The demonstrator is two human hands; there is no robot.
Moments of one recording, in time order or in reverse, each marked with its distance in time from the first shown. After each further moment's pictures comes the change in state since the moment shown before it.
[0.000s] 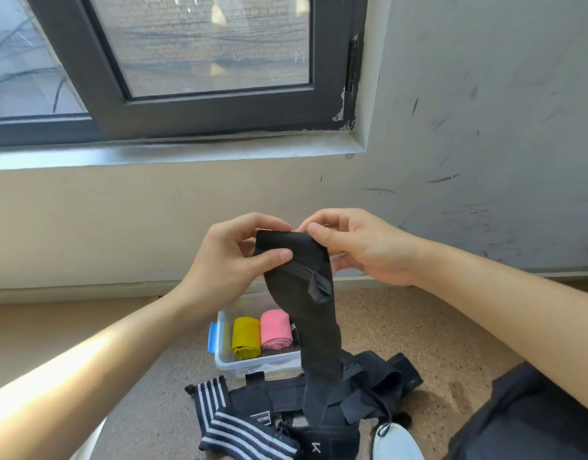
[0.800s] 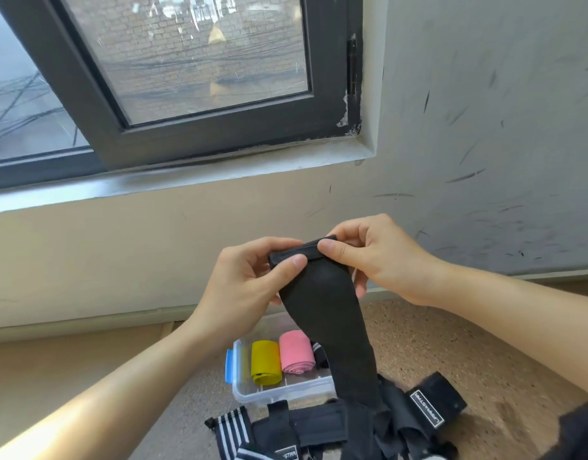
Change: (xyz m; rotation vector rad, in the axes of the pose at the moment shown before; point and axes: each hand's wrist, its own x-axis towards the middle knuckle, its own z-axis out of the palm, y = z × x) left_hand 0.019 -0.005 0.011 0.021 0.006 -0.095; right_hand 0.019 0.018 -0.007 -0.099 0.262 -0.136
